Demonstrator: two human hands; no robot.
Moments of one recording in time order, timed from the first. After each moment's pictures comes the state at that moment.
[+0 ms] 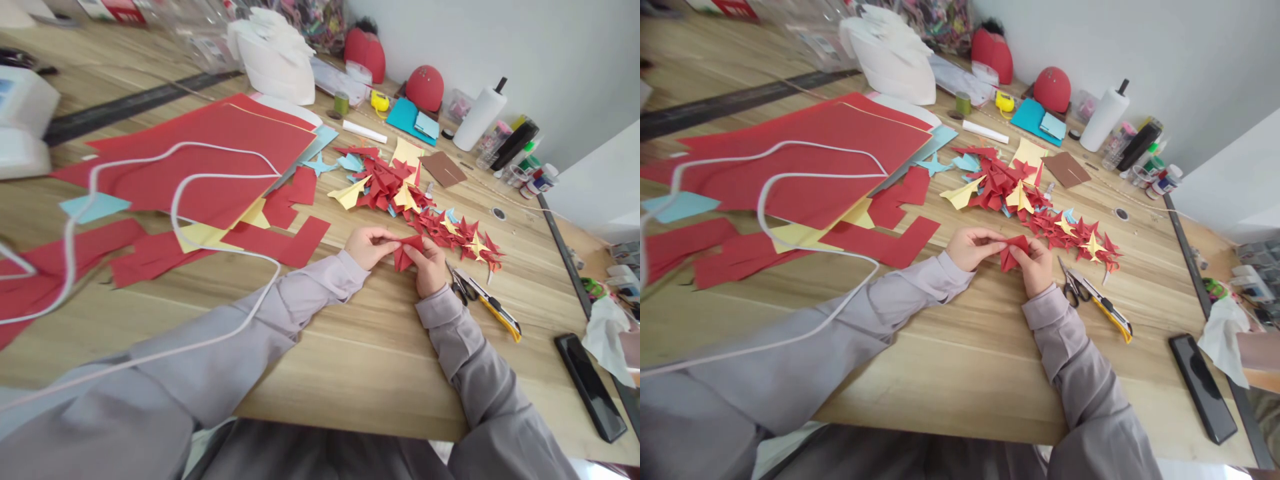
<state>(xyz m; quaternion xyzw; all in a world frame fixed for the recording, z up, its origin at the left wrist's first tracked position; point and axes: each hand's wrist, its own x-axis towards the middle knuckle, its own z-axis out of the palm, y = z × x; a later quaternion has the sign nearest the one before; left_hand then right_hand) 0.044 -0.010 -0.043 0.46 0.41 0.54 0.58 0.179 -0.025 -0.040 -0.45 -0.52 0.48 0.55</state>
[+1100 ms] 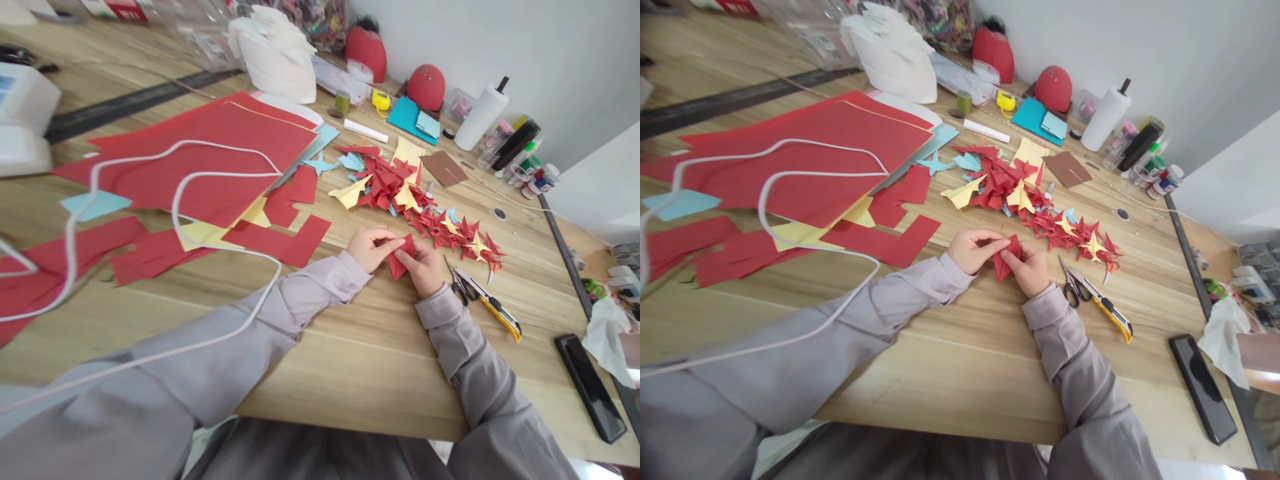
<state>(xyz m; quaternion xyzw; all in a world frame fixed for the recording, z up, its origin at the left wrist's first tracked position) 0.042 -0.011 -0.046 0.60 0.41 0.54 0.42 0.177 -0.026 -0.040 -0.46 -0.60 0.47 0.46</state>
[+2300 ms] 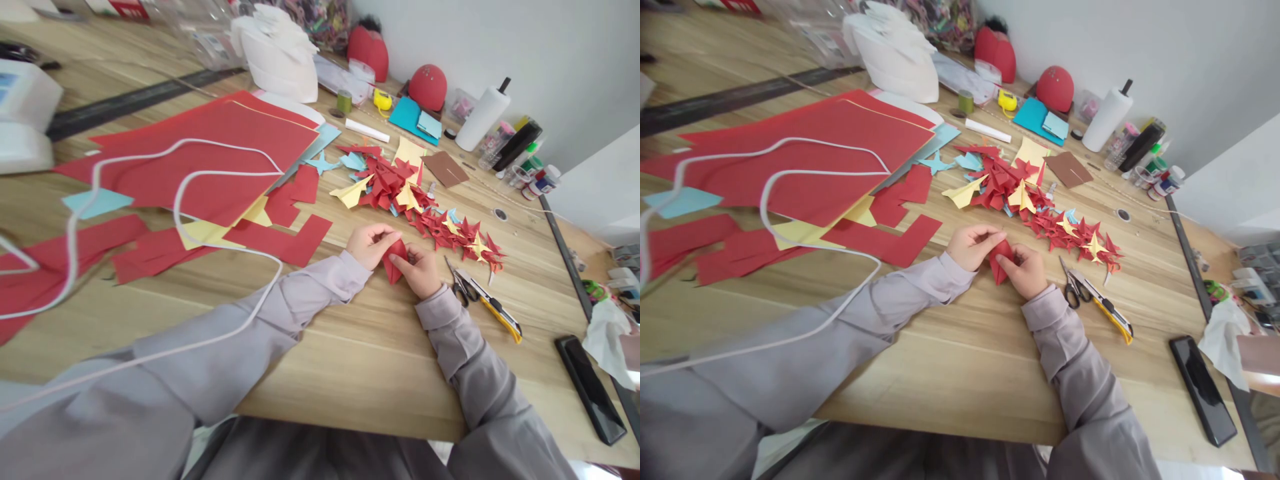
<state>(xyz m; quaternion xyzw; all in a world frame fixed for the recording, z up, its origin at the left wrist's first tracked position) 0.044 -0.011 -0.045 0.53 0.42 0.58 0.47 0.177 -0.027 -0.039 -0.48 -0.68 0.40 0.39</state>
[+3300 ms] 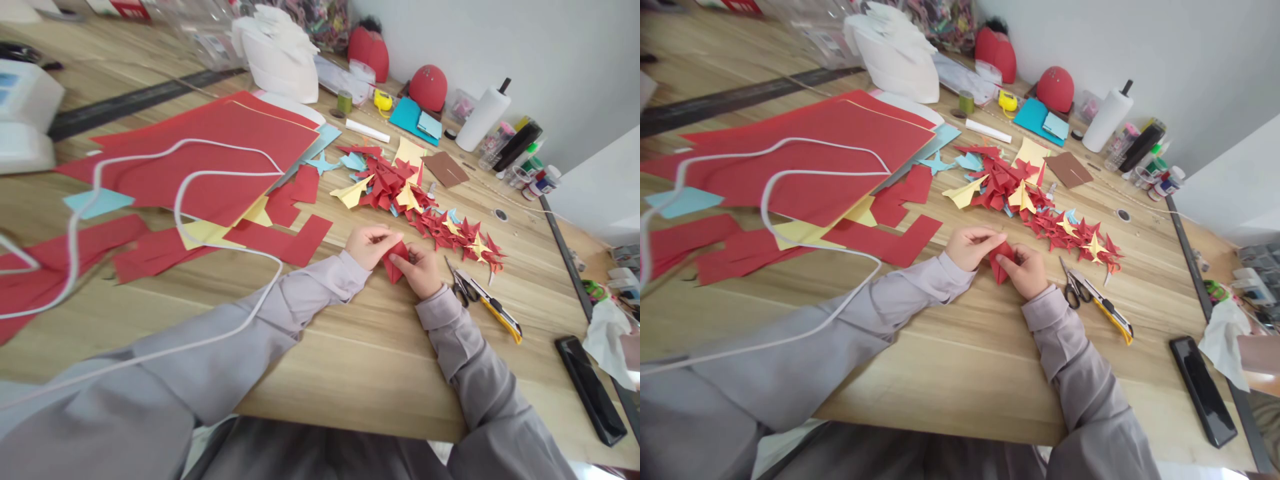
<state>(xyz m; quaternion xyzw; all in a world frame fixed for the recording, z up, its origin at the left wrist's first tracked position) 0.043 -0.014 -0.037 0.53 0.39 0.60 0.46 0.176 -0.027 -0.038 -0.48 -0.67 0.40 0.40</state>
